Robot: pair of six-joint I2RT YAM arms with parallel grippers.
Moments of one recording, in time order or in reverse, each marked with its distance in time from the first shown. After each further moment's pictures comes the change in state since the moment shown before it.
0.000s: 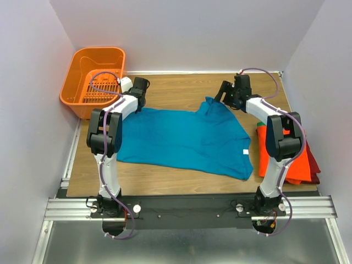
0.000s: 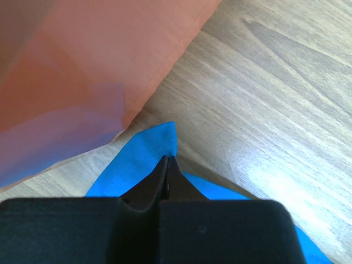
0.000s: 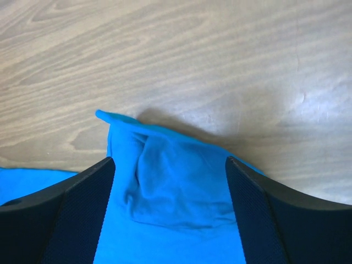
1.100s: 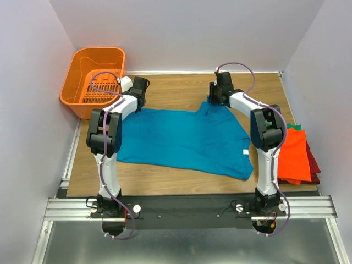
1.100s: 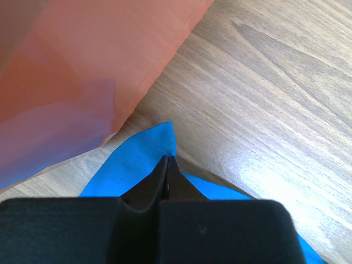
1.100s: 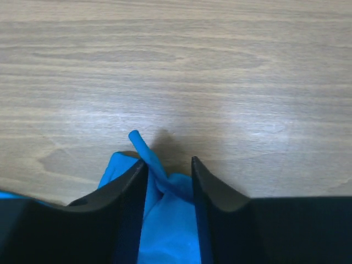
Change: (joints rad) left arm 0.000 0.000 0.000 0.020 0.022 0.000; right arm 0.117 0.238 0.271 -0.058 0.097 -0.272
